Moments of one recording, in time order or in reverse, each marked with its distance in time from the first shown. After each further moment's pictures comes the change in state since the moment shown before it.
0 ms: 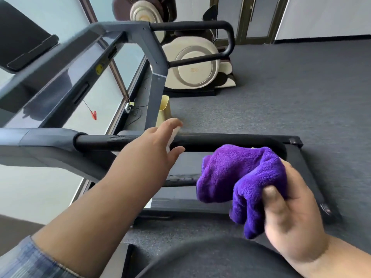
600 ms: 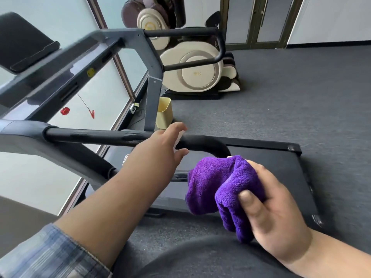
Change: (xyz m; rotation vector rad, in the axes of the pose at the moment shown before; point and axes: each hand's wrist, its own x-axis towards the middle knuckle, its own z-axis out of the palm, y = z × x) left_hand 0.007 0.137 0.048 0.062 -0.022 -0.102; right_hand -0.005 -0.009 -0.129 0.014 -0.187 0.087
